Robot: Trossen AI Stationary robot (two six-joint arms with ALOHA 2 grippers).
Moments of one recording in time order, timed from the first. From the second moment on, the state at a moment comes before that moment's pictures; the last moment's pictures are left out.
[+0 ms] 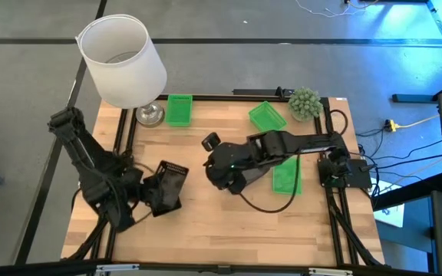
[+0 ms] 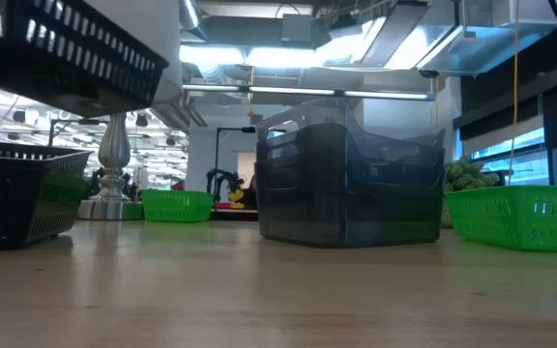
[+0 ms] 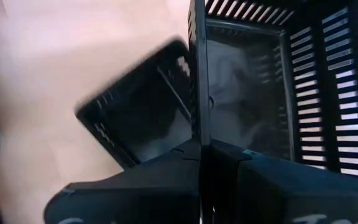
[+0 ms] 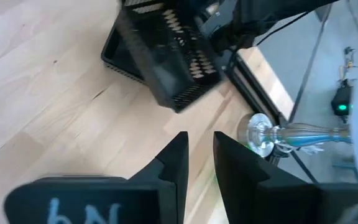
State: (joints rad) left arm -0.95 1.28 1.05 -1.26 -0.63 -2.30; right arm 0.23 2.04 2.36 -1.10 0.23 -0.68
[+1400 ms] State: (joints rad) left arm -0.96 1.43 1.05 -1.39 -0.56 -2.35; right arm 0.23 2.03 2.35 -1.04 0.23 -0.55
